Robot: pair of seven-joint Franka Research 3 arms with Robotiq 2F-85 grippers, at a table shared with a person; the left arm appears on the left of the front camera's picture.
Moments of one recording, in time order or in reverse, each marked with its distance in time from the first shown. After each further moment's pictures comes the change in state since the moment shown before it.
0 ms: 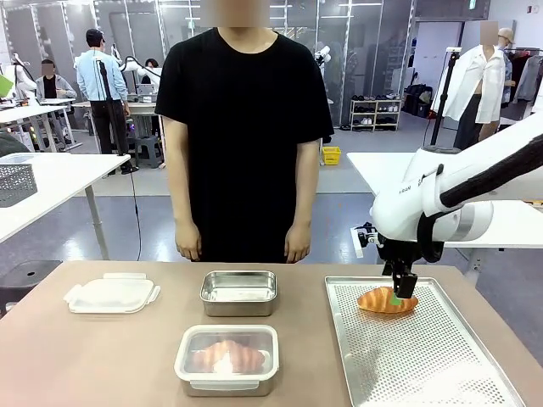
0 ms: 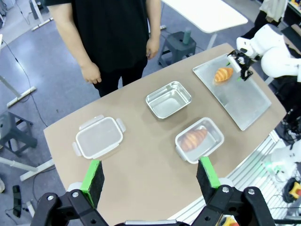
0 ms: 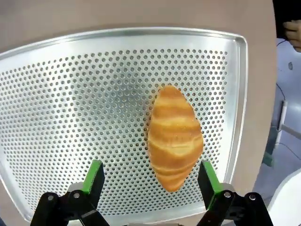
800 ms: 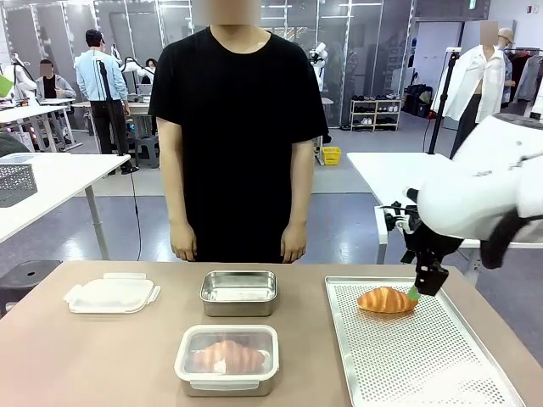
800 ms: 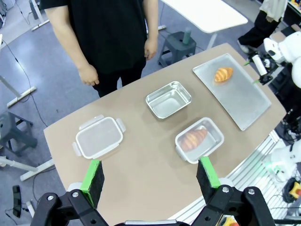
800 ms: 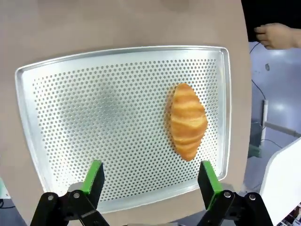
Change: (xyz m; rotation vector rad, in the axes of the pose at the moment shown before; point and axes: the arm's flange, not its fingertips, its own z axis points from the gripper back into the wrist) left arm 0.000 0.000 0.000 0.000 0.000 0.000; right arm -0.008 0.077 0.088 -0.121 -0.093 -0.039
